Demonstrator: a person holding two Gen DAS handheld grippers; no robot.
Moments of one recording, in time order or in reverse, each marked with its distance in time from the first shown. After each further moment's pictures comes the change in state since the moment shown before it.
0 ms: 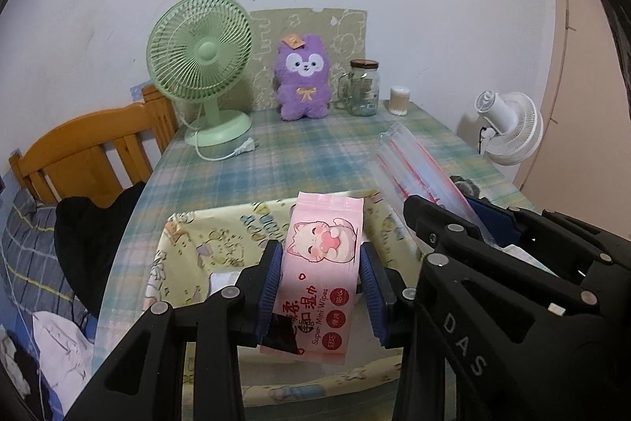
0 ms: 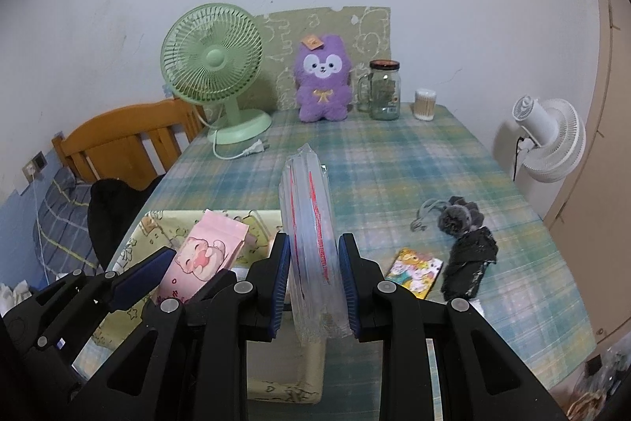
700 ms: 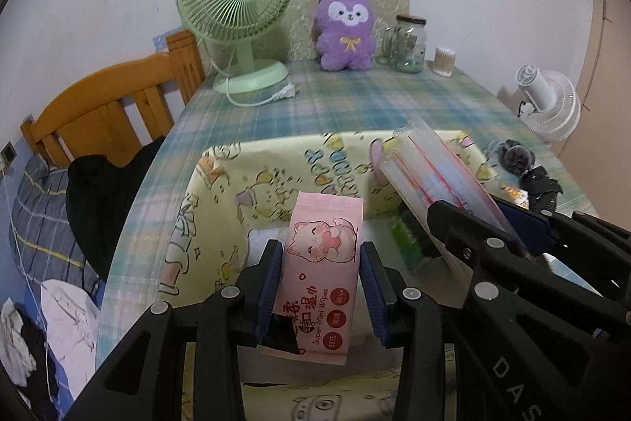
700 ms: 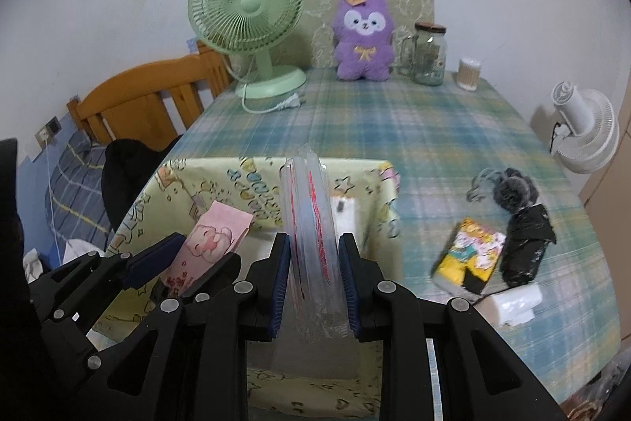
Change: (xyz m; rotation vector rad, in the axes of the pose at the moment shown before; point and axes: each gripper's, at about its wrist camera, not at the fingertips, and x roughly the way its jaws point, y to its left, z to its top) left arm 0.042 0.043 -0.025 -0.049 0.144 0.078; right arm 0.046 0.033 -0.020 -0.052 0.129 0.080
